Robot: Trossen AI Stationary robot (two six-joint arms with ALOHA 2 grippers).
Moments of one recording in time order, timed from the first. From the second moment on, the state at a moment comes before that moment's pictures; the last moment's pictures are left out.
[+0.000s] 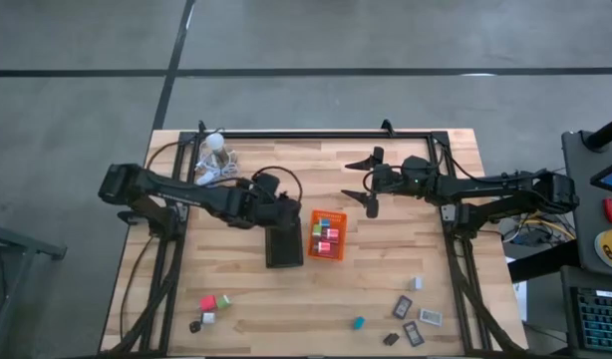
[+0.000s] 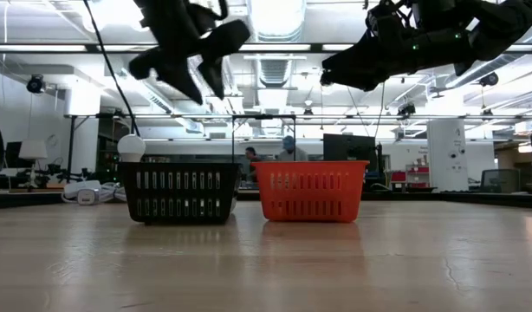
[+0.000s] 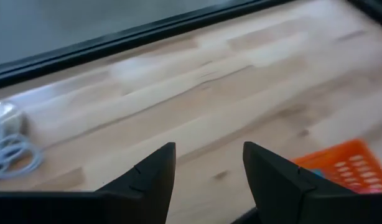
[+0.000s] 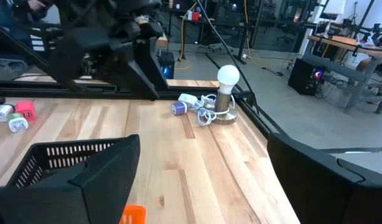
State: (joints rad) left arm -0.13 1.59 1.22 -0.82 -0.78 -1.12; right arm -0.25 1.15 0.48 0.55 -0.07 -0.09
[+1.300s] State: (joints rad) left arm -0.12 1.40 0.71 -1.14 -0.65 -2.00; right arm -0.25 1.15 0.48 0.55 -0.07 -0.09
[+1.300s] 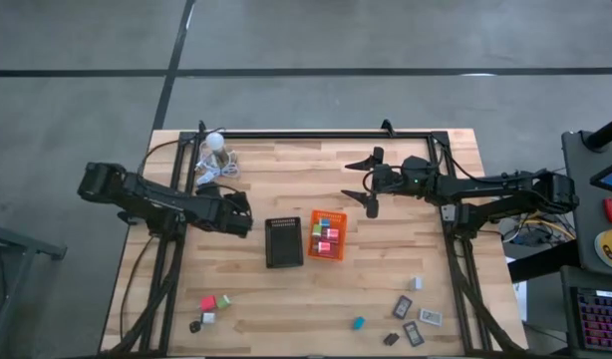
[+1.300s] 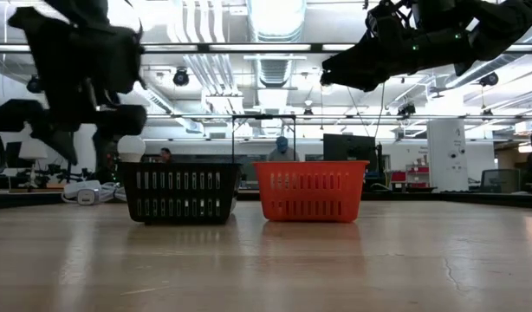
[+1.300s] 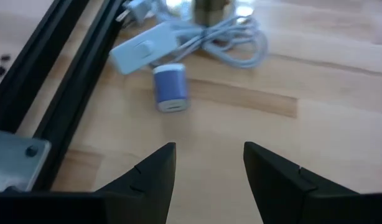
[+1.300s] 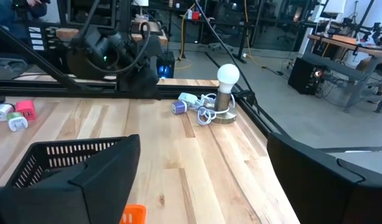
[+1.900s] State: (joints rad) left arm 0.10 1.24 0.54 -1.00 -0.65 -1.86; right arm -0.25 1.15 0.48 0.55 -0.07 -0.09
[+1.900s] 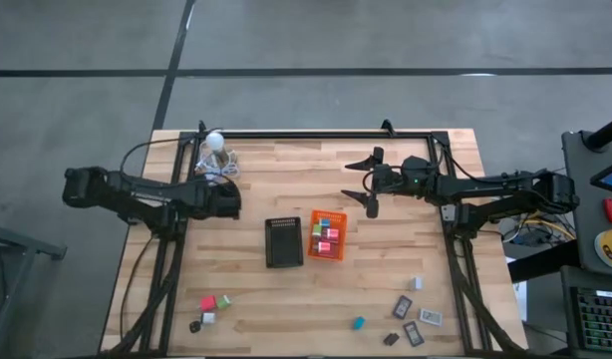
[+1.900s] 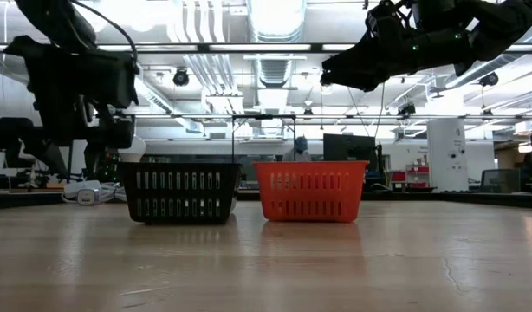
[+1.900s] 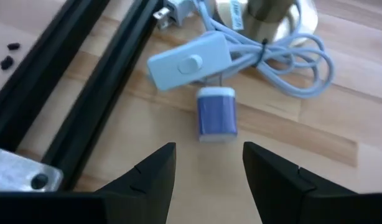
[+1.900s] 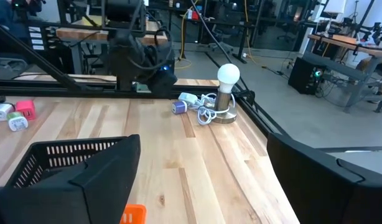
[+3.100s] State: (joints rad) left arm 0.30 1.24 0.44 -0.71 -0.59 -1.58; right arm -0.25 1.15 0.48 0.55 -0.07 -0.09
